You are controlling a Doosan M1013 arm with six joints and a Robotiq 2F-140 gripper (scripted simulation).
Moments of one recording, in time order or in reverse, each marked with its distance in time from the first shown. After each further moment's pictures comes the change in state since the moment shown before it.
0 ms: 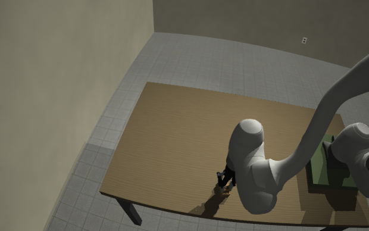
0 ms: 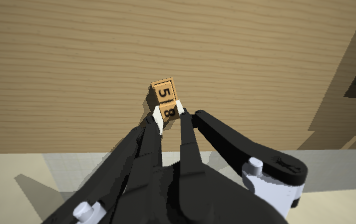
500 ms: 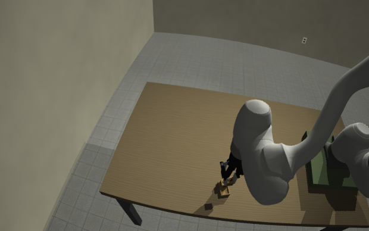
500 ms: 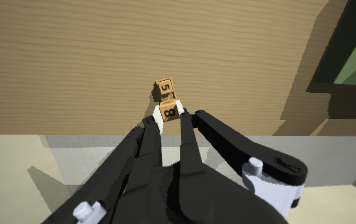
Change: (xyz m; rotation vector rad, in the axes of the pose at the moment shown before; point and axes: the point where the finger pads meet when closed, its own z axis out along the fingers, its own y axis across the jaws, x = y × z) arm 0.000 0.000 -0.081 0.000 0.000 0.000
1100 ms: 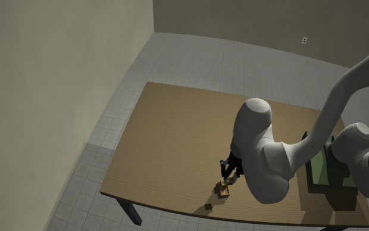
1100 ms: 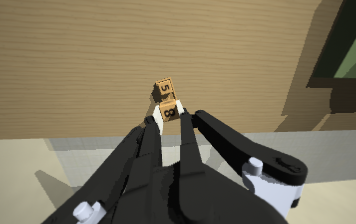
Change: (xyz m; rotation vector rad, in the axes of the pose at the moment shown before) arm 0.001 0.000 -0.004 0.000 0.000 0.037
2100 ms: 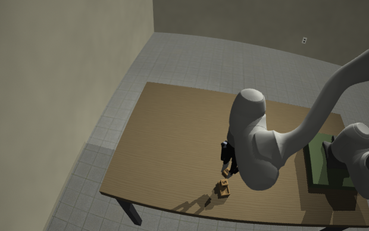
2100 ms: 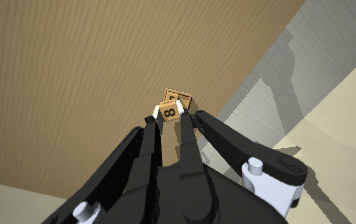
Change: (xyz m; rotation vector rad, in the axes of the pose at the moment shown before) arm 0.040 -0.004 0.003 -0.003 -0.008 1.035
